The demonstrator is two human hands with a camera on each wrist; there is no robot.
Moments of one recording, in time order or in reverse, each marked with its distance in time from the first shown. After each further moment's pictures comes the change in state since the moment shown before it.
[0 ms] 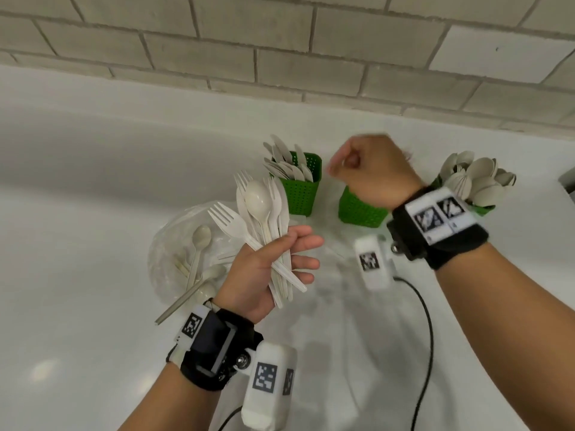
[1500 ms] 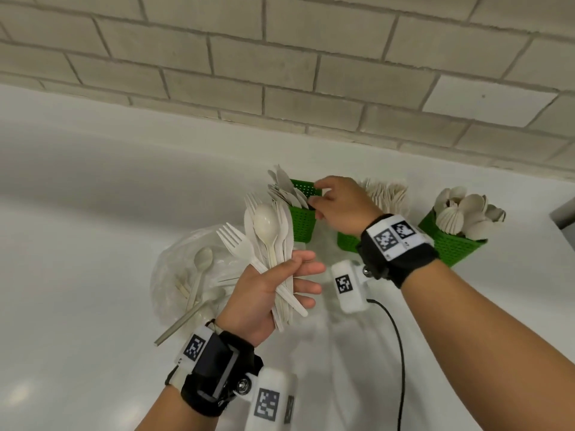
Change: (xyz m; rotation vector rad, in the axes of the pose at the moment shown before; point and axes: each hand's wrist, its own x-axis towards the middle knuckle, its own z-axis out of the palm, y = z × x) left_hand 0.000 0.002 0.006 0.036 -0.008 0.019; right_hand 0.015 -0.008 0.029 0.064 -0.208 0.142
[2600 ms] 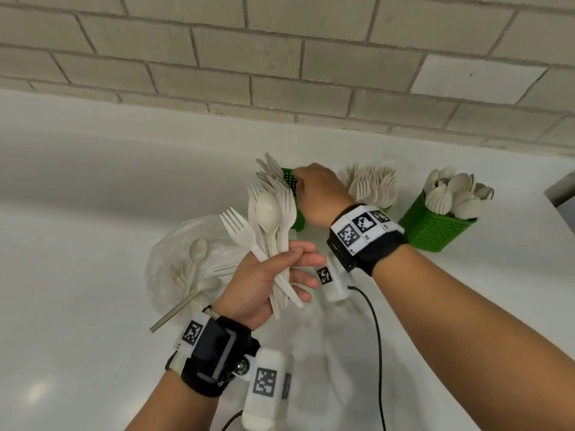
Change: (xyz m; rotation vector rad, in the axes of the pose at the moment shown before) left_hand -0.002 -0.004 0.006 0.088 -0.069 -0.021; right_hand -0.005 -0.013 0.015 -0.415 0.040 -0.125
